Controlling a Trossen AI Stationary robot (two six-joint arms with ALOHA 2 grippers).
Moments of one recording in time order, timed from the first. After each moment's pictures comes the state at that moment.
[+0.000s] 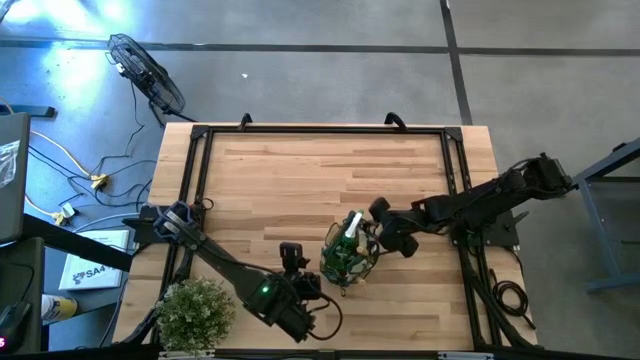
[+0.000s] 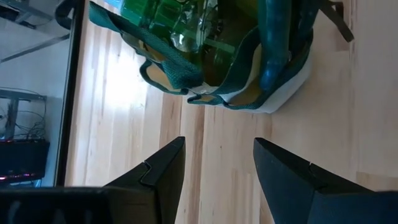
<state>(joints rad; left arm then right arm) -0.63 2.06 1.95 -1.30 -0.74 -0.54 0.17 1.35 0.60 -0.27 0.14 -0.66</state>
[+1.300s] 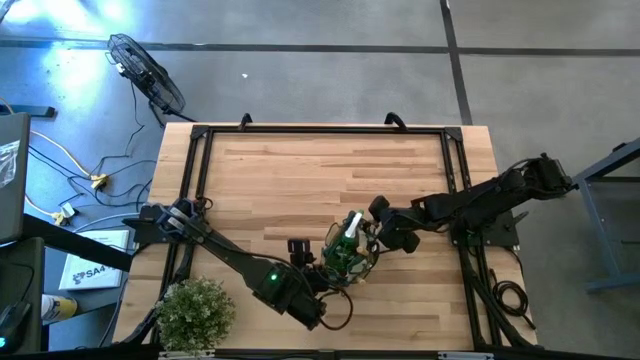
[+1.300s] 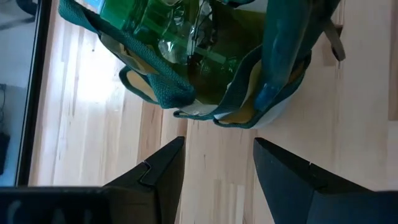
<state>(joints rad) -0.56 2.06 1.95 -1.22 -0.63 -0.50 0.15 1.35 0.60 -0.30 0.15 -0.76</state>
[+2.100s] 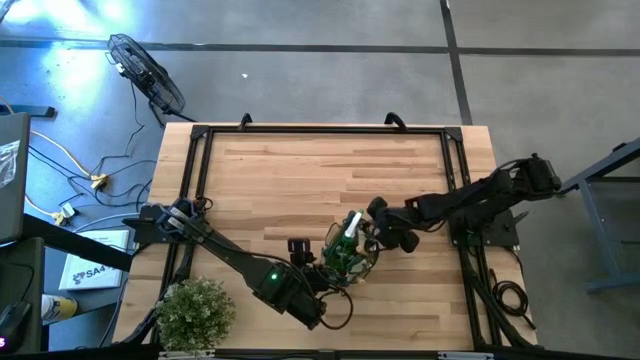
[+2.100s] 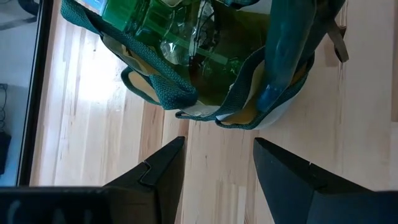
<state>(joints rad) -0.56 2.06 1.95 -1.22 -0.64 -0.50 0.11 1.47 0.60 -0.29 0.11 -0.76</state>
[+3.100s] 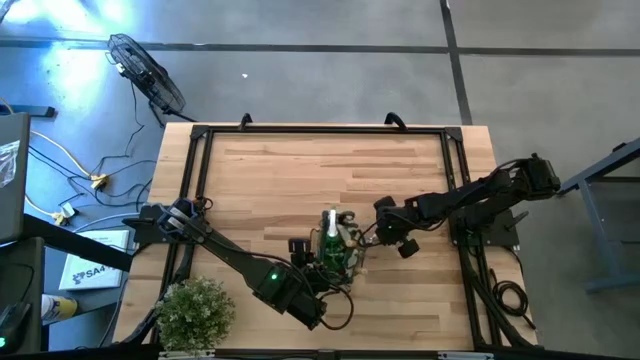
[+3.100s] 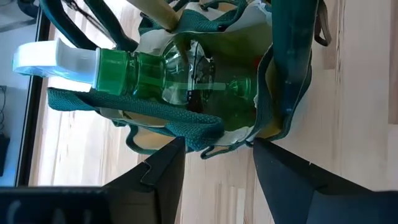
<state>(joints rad) -0.56 2.06 1.95 -1.21 -0.64 -0.49 0.09 1.48 0.60 -0.37 0.07 -0.42</state>
